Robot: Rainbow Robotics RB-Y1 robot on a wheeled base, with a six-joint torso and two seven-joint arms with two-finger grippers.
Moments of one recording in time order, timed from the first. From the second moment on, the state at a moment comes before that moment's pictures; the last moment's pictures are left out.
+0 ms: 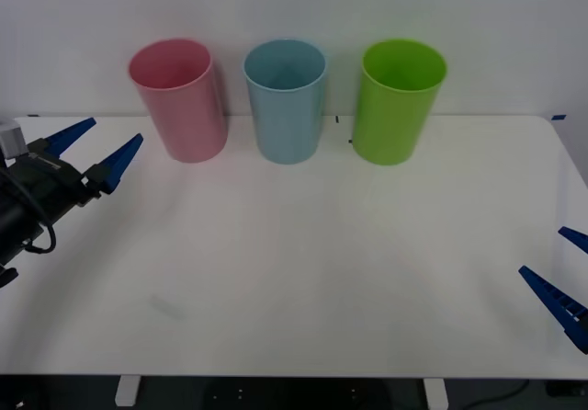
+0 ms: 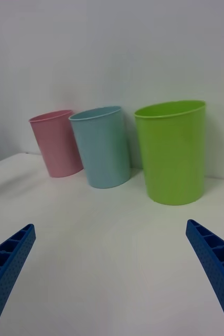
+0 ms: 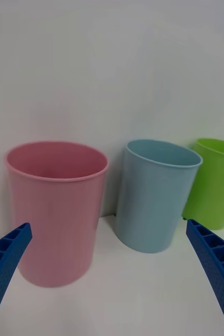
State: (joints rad) right arm 0.35 -0.40 -0.52 -1.66 0.96 -1.22 0.00; left arm 0.02 0.72 0.06 -1.61 -0.73 -0.55 -0.01
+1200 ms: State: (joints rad) right arm 0.35 -0.40 -0.52 -1.66 0.96 -1.22 0.00; left arm 0.50 0.72 0.53 -1.63 -0.80 -1.03 -0.01
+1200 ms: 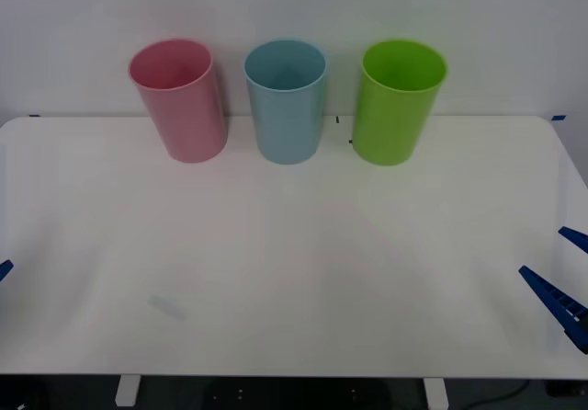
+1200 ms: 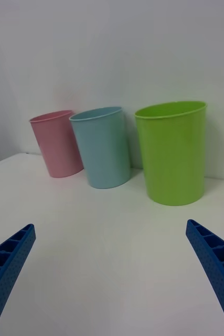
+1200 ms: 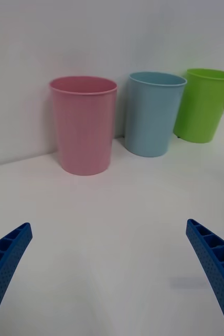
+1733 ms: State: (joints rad) right arm 0.35 -0.40 -0.52 -1.66 0.96 -1.22 0.00; left arm 0.55 0.72 0.53 -1.64 -0.77 -1.03 -0.01
